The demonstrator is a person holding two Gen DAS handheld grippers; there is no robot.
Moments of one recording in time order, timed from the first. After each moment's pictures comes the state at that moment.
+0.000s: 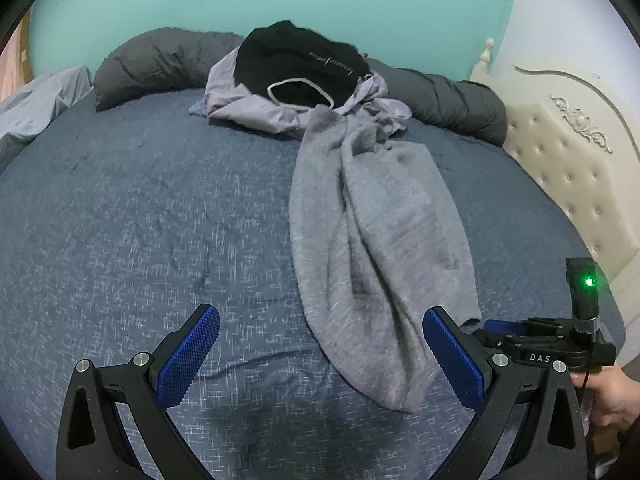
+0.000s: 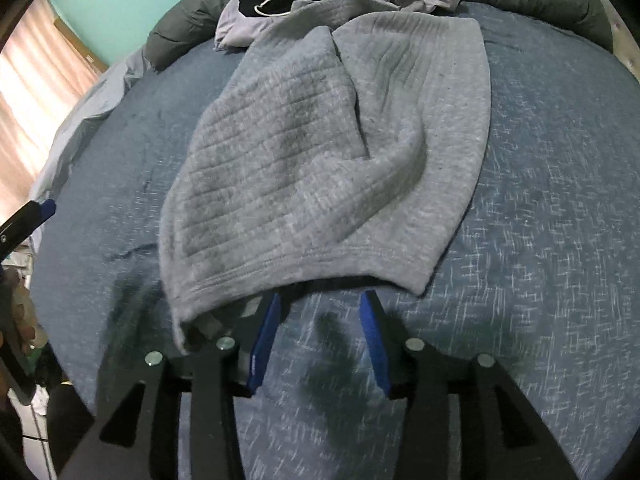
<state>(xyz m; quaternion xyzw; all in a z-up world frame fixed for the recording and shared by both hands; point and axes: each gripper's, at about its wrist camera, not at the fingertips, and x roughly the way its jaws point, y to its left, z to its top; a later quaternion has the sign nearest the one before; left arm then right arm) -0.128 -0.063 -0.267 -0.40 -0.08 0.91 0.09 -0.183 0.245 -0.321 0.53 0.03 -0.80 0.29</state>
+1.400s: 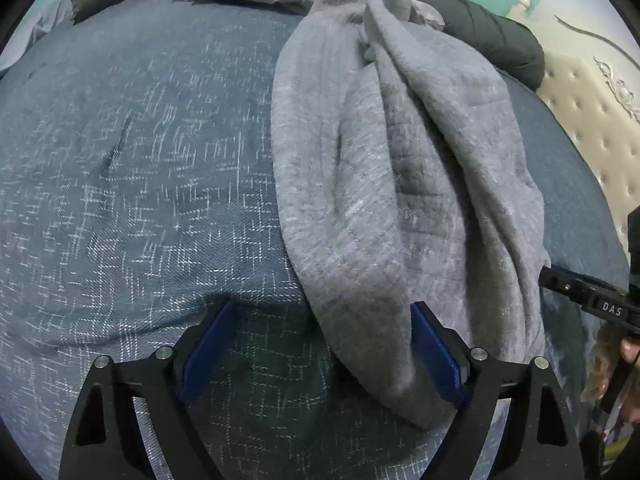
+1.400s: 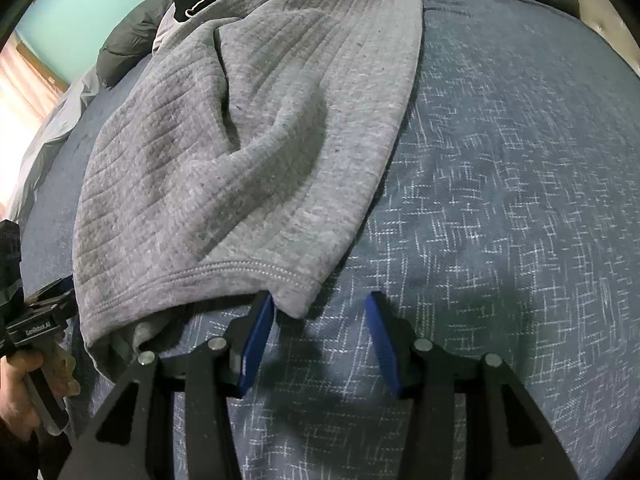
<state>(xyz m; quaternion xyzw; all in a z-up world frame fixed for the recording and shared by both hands) -0.172 -0.021 -0.396 -0.53 -0.10 0.84 0.09 -0.232 0.329 -0.372 0.55 0.01 -0.80 0.25</state>
